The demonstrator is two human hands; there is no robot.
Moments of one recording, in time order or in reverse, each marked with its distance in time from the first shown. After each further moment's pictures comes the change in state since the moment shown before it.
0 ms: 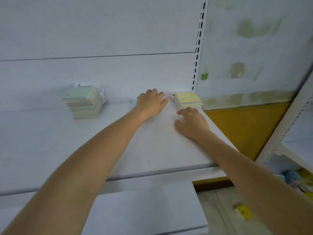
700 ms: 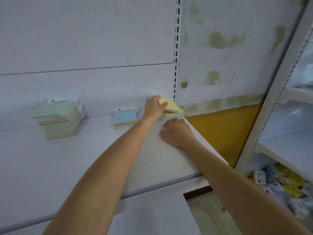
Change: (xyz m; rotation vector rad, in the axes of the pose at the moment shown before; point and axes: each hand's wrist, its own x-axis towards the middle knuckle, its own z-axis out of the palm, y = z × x) left_hand 0.051 0.059 0.023 -0.921 0.057 -0.219; right_hand 0.006 0.010 0.000 -0.021 -0.080 0.110
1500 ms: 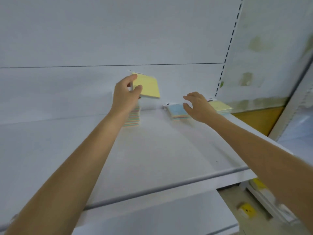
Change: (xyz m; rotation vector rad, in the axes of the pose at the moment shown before) left_hand -0.078 -0.088 -0.258 -0.408 0.319 0.057; right_hand 0.029 -0.139 0.000 -0.007 0.196 -0.106
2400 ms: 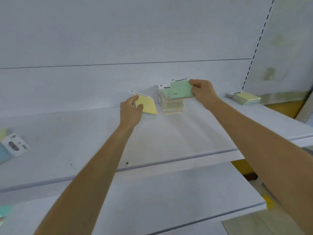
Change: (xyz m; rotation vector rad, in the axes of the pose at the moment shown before) left_hand -0.049 -0.049 -0.178 0.187 0.007 -0.150; right_hand -0.022 -0.178 0.015 0.741 0.150 0.267
